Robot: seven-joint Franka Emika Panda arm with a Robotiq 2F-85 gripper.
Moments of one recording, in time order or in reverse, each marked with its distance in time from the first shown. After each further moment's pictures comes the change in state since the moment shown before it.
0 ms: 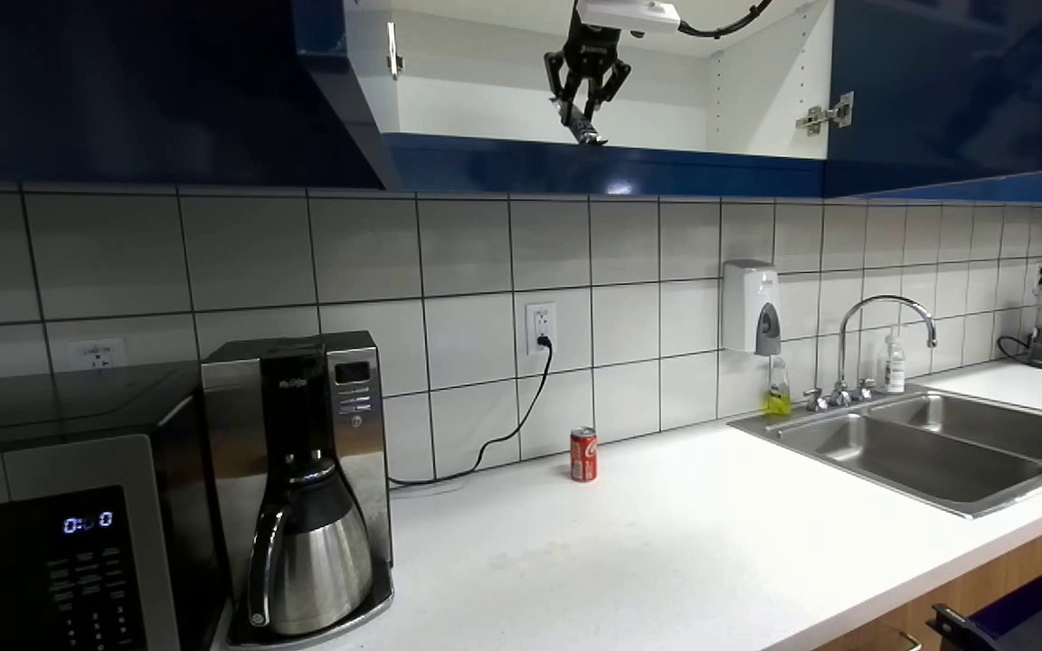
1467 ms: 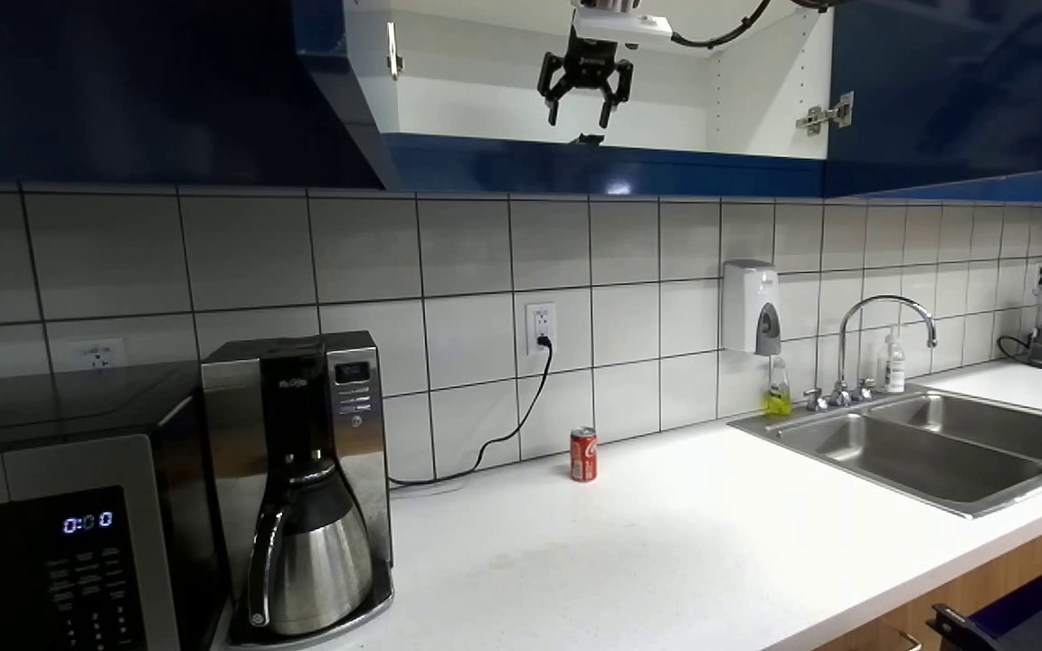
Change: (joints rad) arm 0.000 0.117 -0.023 0.151 -0.008 -0.050 0.008
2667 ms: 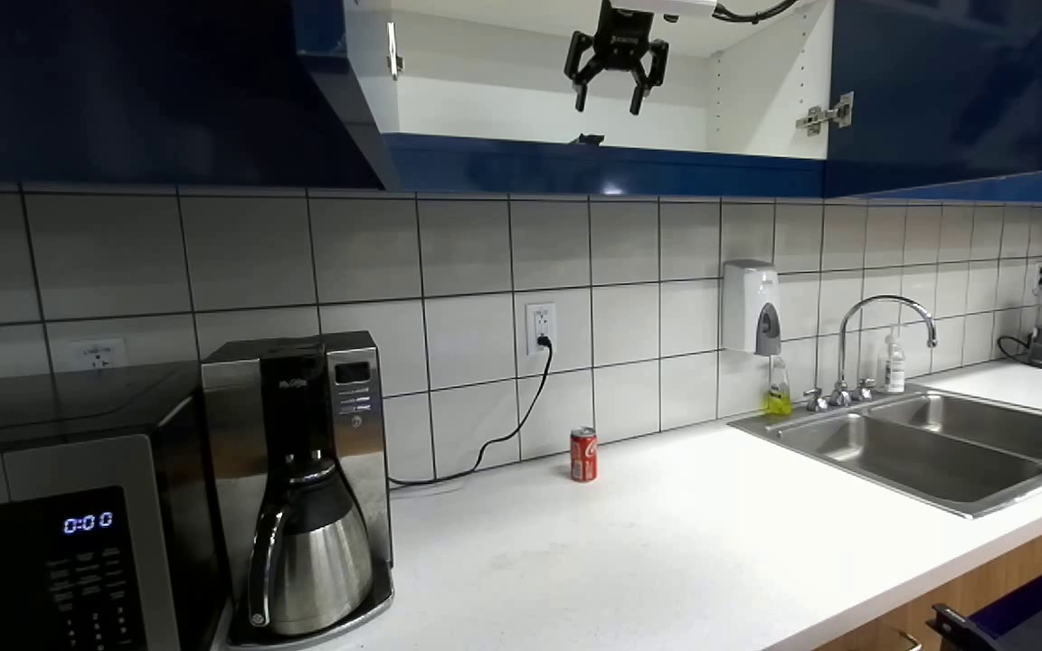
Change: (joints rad) arm -0.001 -0.235 -0.020 -0.264 0.025 0.001 0.000
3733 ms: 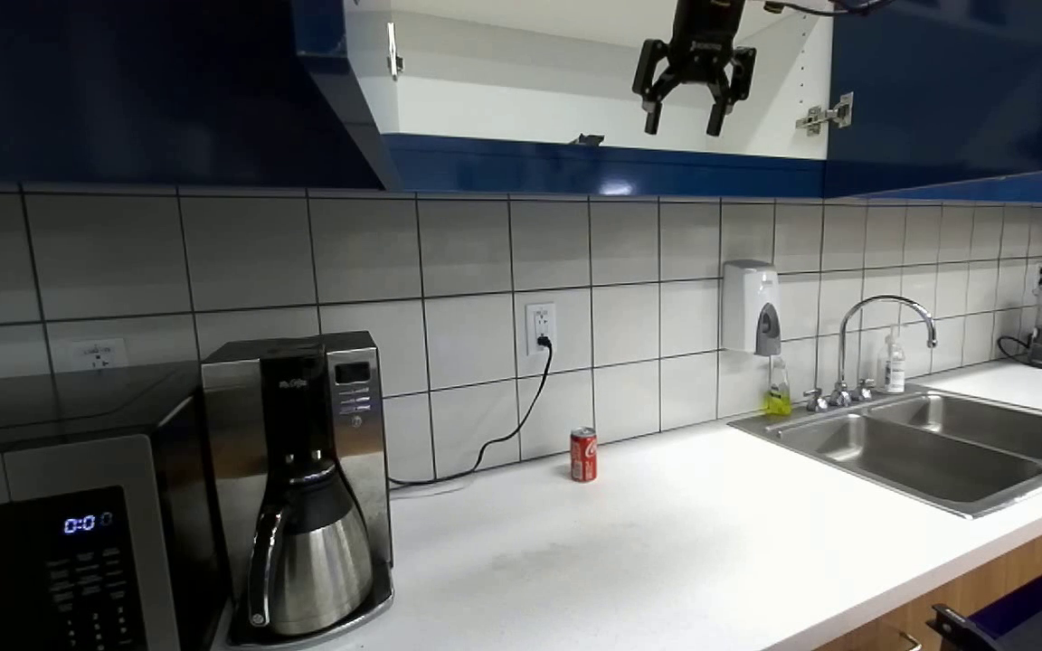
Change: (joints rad) arm 0.000 -0.422 -0.024 -0.513 0.039 -0.051 -0.048
